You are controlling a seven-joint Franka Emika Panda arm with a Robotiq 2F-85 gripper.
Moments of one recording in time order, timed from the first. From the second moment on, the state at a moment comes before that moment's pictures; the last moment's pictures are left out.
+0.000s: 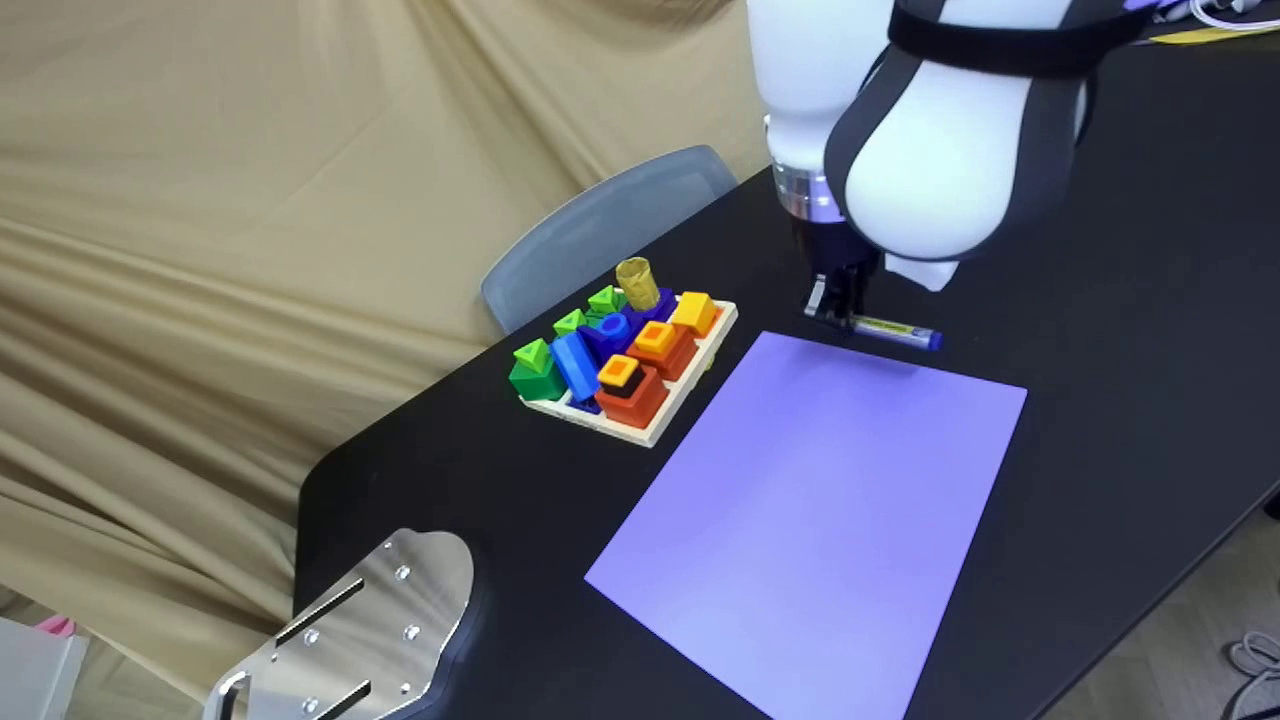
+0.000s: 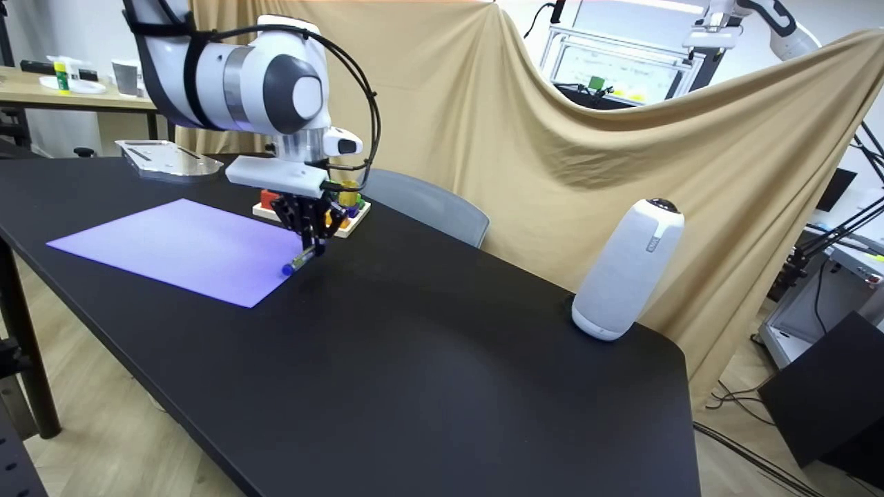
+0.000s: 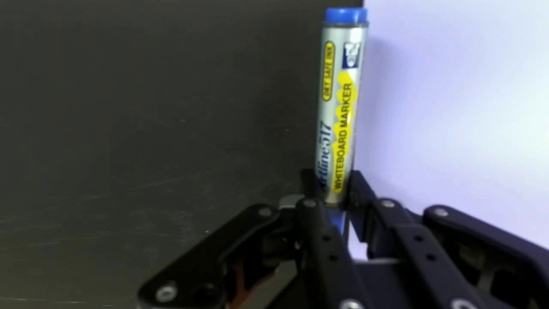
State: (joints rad) arm 0.38 0.48 -0.13 -2.27 -0.21 2.93 0.08
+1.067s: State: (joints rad) arm 0.34 0.54 -0.26 -2.27 -0.13 2.89 0.33
